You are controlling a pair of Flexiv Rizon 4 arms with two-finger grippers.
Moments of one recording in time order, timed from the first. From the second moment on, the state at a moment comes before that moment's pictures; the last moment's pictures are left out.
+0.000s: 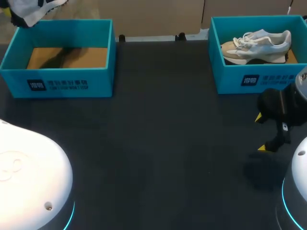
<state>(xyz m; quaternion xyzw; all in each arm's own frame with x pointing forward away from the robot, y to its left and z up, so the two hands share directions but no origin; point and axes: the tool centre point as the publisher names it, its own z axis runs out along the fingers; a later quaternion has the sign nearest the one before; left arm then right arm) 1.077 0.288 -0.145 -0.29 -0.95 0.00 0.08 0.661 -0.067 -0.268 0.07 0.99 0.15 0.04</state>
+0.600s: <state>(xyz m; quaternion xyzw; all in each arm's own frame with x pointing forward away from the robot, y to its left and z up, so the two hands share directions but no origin) 1.080 0.287 -0.141 -0.55 -0.84 -0.05 0.03 0.661 -0.067 -0.268 0.07 0.99 0.15 0.04</state>
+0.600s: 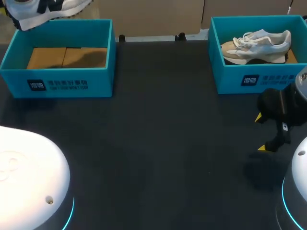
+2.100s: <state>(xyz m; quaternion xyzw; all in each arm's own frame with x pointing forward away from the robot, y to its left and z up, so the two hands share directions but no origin) 1.141 0.304 -0.237 -0.69 -0.72 -0.08 0.07 0.661 -0.067 -0.268 0.07 0.99 0.15 0.04</state>
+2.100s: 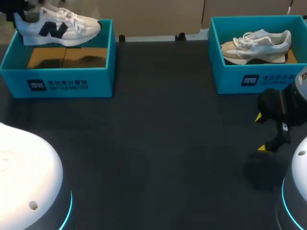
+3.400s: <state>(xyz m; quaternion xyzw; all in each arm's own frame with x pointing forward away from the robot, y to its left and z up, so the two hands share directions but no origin) 1.113 0.305 -0.282 -0.67 -0.73 -0.04 0.11 0.661 -0.067 -0.268 0.07 0.99 0.15 0.04</state>
